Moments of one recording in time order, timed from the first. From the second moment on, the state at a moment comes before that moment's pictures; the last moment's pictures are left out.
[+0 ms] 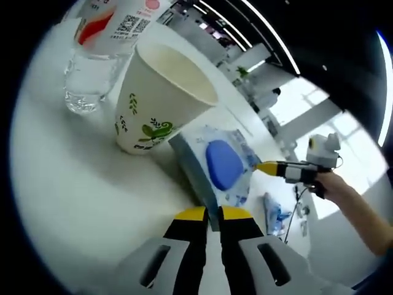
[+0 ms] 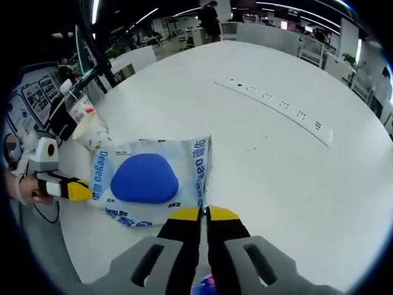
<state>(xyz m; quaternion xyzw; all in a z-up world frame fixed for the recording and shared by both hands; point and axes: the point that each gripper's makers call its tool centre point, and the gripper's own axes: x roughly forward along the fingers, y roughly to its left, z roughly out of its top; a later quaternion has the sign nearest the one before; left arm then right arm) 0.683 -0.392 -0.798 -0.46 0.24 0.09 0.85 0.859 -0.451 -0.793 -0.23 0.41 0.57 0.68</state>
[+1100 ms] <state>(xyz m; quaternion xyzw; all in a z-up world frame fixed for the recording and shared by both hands) 0.695 -0.393 -0.741 -0.42 0.21 0.03 0.88 0.830 -0.516 -0.692 -0.18 0.34 0.55 0.74</state>
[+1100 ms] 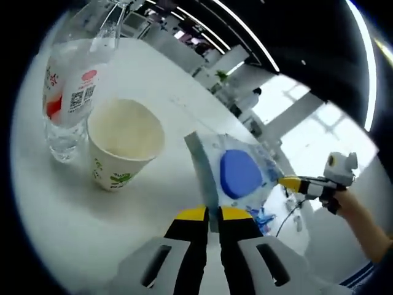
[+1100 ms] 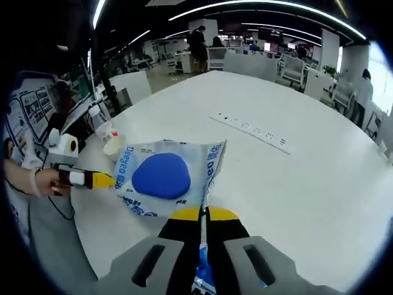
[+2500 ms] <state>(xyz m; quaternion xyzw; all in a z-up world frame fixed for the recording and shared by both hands) 0.672 -0.367 -0.766 -0.36 0.28 0.02 0.89 0.751 -0.538 -0.760 -0.04 0.39 0.46 0.80</state>
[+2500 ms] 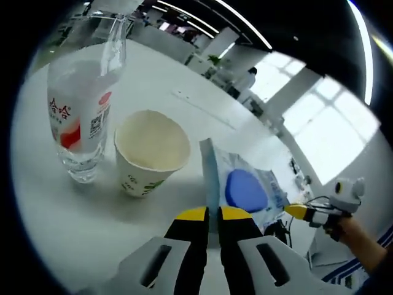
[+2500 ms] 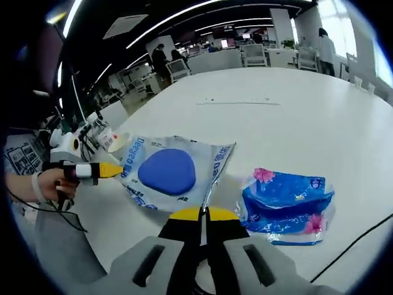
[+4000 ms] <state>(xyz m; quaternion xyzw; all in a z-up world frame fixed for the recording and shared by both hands) 0.675 -0.358 -0.801 -0.39 0.29 0.05 0.87 0.756 -0.536 -0.801 -0.02 0.42 0.43 0.80</state>
